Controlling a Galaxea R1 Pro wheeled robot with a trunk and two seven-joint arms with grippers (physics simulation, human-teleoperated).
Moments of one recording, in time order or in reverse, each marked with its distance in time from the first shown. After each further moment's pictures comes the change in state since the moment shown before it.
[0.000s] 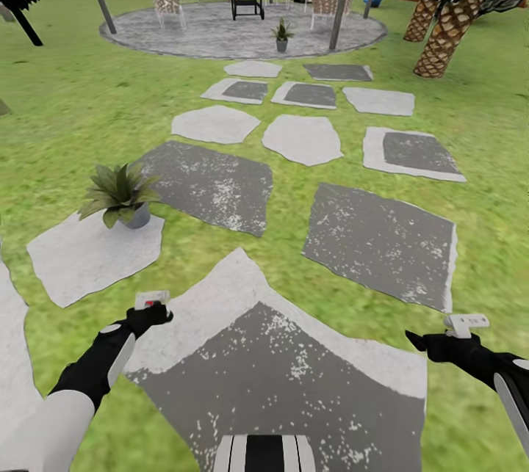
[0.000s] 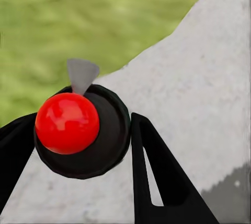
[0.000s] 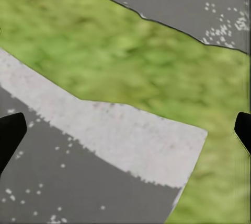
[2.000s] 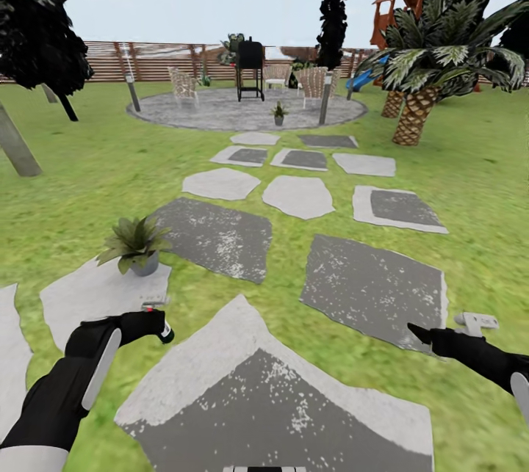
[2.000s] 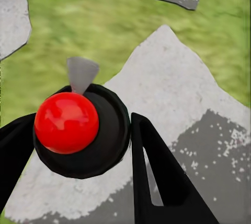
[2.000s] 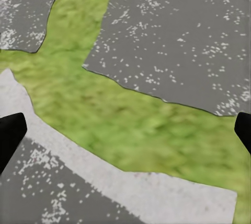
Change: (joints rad) left arm 0.214 0.009 -0.016 -0.664 0.004 0.666 -0.031; right arm 0.004 -0.005 -0.071 -0.003 -0.200 0.025 0.006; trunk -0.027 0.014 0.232
